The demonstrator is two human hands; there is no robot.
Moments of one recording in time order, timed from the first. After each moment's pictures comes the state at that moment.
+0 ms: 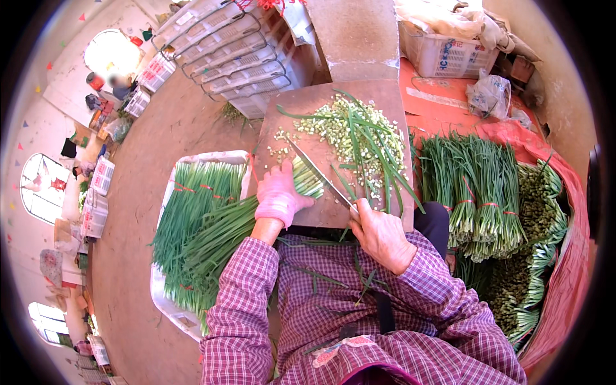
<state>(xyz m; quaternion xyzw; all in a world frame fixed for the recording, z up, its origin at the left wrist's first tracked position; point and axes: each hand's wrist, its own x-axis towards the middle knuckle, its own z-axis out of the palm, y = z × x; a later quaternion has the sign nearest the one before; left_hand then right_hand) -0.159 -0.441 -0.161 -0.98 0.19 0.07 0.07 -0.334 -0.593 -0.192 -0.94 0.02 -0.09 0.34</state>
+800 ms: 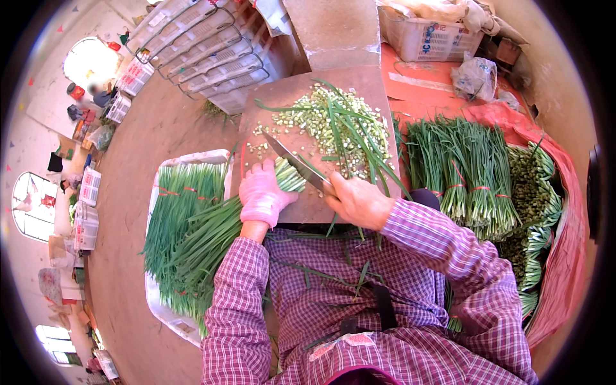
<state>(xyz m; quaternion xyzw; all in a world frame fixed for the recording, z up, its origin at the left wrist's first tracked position) -0.161 -0.435 -0.172 -0.98 0.22 0.01 0.05 -0.281 -0.613 -0.196 -0.91 -0.02 -0.01 0.40</state>
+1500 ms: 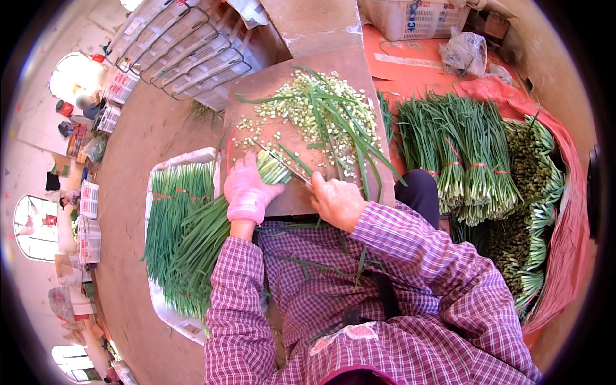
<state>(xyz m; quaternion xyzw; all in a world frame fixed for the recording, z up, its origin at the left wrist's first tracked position) -0.163 -0.428 -0.176 -0.98 0.21 -0.02 0.05 -0.285 -0.576 -0.226 -0.94 0.05 -0.05 0.34</state>
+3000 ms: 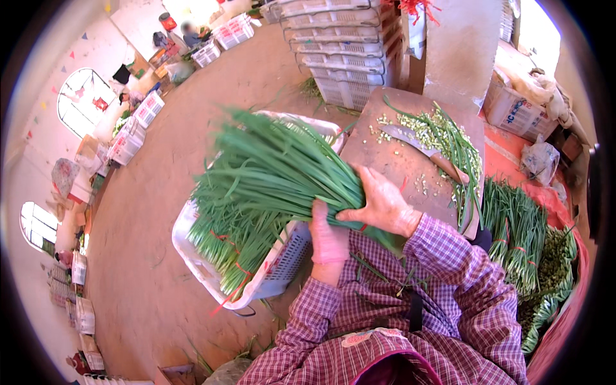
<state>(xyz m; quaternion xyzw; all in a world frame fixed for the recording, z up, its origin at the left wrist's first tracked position) -0.275 -0.332 -0.210 -0.27 -0.04 0.01 -0.96 -0.253 -0.475 -0.142 -0.90 -0.19 -0.06 0.40</state>
